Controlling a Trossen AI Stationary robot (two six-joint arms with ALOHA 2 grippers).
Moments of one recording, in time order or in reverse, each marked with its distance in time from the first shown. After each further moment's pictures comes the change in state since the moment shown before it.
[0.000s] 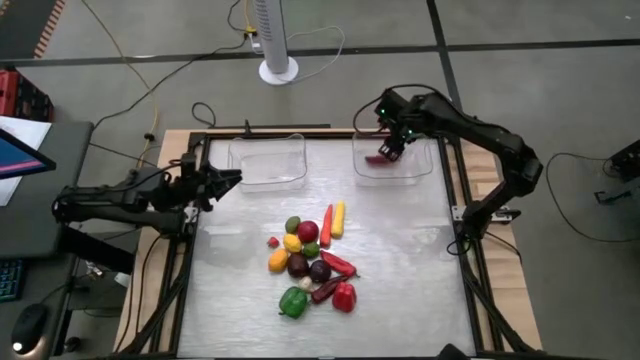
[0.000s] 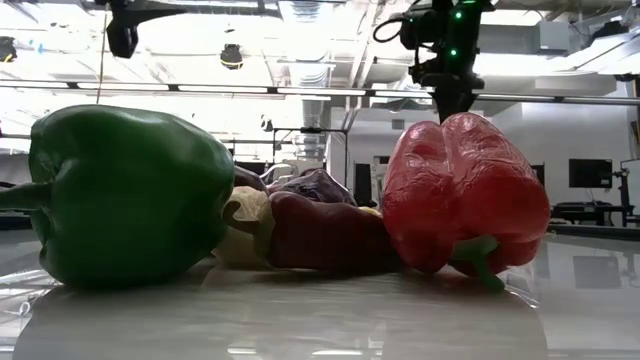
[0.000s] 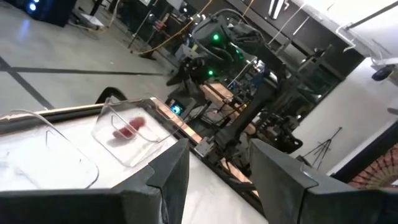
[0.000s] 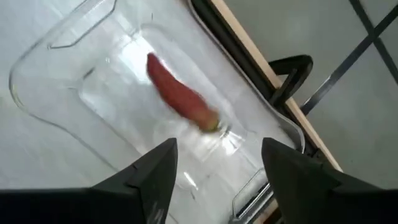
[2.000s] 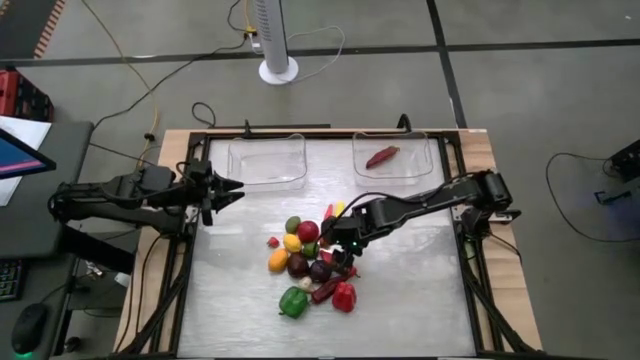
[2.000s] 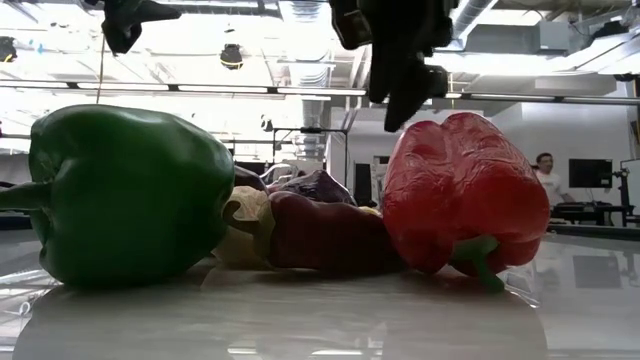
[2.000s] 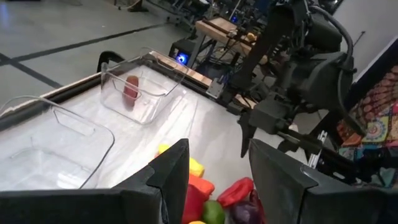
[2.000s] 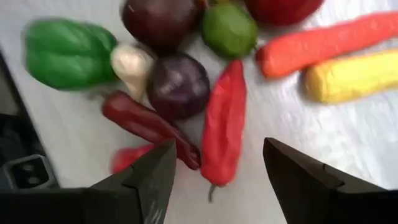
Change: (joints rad) left arm 0.000 0.061 0.123 -0.291 0.153 0.192; right arm 0.812 0.261 -0.001 0.377 -0.358 0.616
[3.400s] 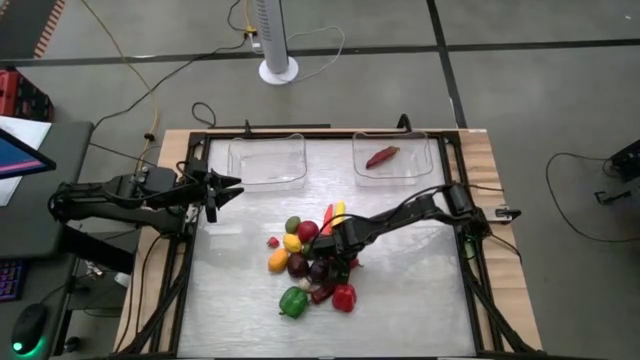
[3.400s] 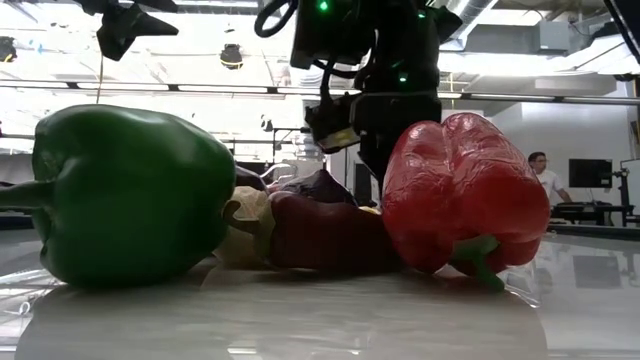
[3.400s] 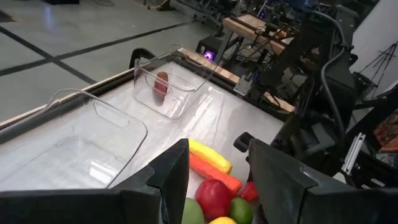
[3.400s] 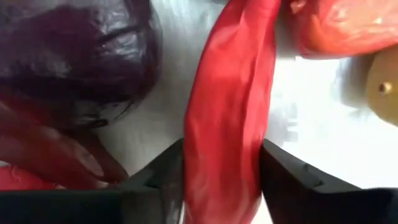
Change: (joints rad) left arm 0.000 -0.001 0.000 -0.066 -0.100 -0.008; right arm -0.003 0.271 0.002 0.004 0.004 -0.161
